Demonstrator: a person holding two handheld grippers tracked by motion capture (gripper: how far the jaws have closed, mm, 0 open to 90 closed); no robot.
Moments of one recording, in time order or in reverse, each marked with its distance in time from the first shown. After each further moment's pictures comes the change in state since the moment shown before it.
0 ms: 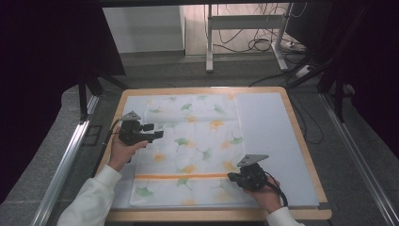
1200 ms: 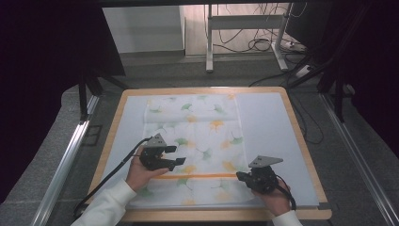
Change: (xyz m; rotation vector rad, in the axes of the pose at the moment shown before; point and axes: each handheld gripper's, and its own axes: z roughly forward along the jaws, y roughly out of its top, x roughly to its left) left arm -0.087 -0.027 0.029 0.090 -0.102 0.172; right arm -0.003 -0.014 -0.026 -0.061 -0.053 0.049
